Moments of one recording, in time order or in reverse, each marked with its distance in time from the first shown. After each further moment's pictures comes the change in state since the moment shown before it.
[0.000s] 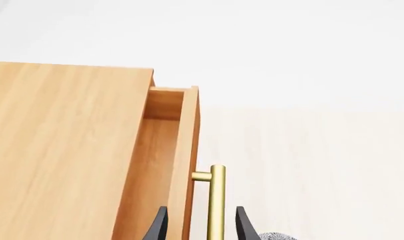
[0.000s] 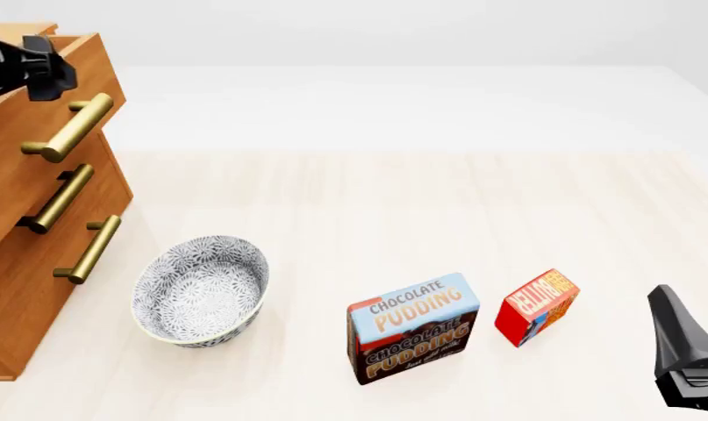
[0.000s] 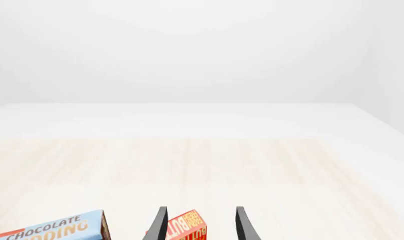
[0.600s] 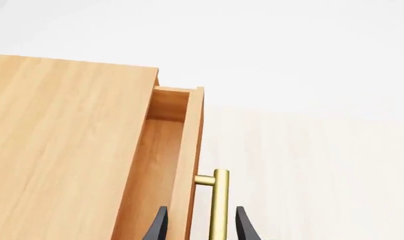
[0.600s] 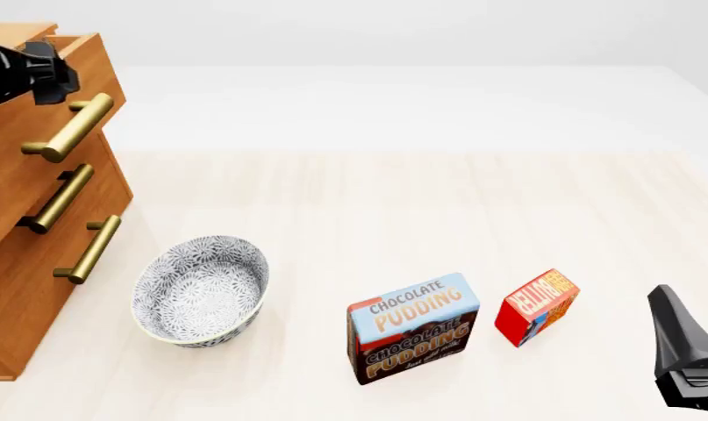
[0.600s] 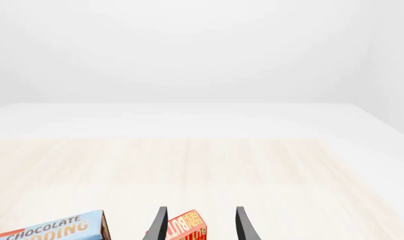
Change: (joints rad) left arm 0.008 0.012 0.032 -0.058 -0.038; right arm 0.000 0.000 0.000 0.000 0.000
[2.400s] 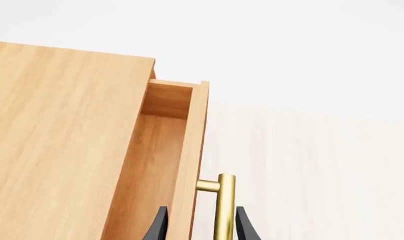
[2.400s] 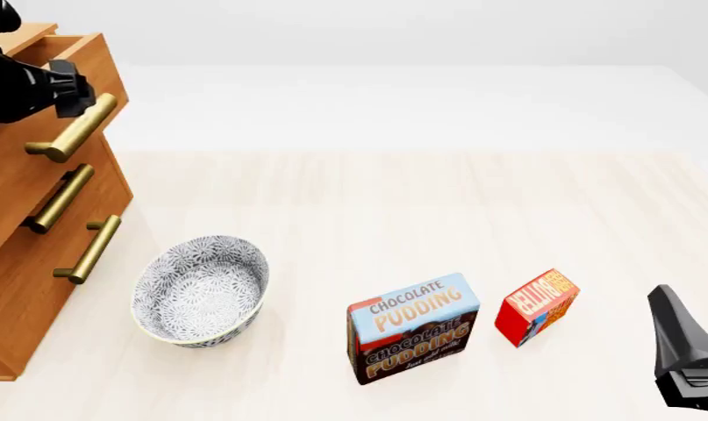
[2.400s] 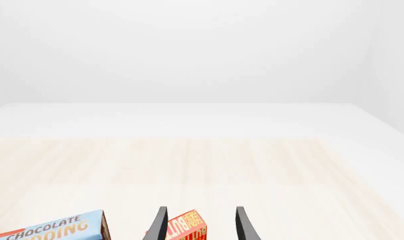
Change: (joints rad) left arm -0.010 0.063 0.023 -0.050 -0.054; right arm 0.000 0.000 0.000 0.000 0.000
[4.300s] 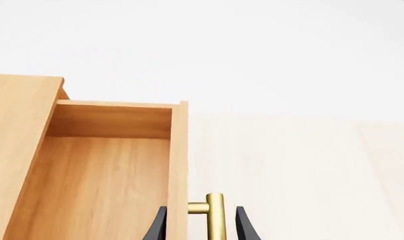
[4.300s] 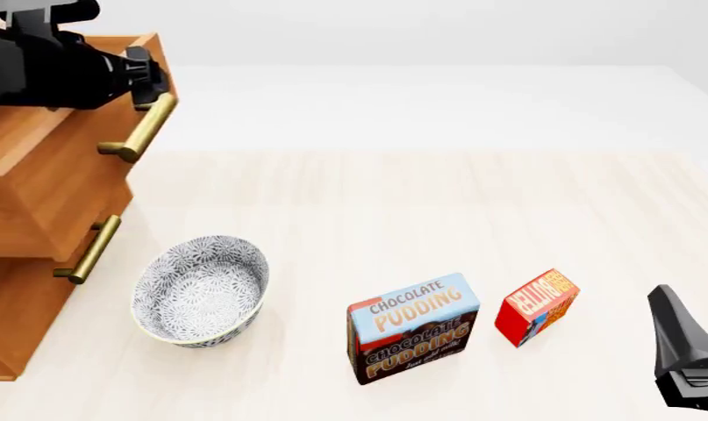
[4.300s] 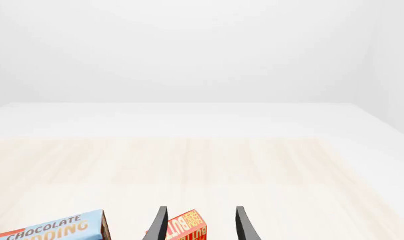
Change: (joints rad) left arm -0.195 0.067 -0.051 -0.057 -0.101; right arm 0.000 0.000 0.000 0.000 0.000
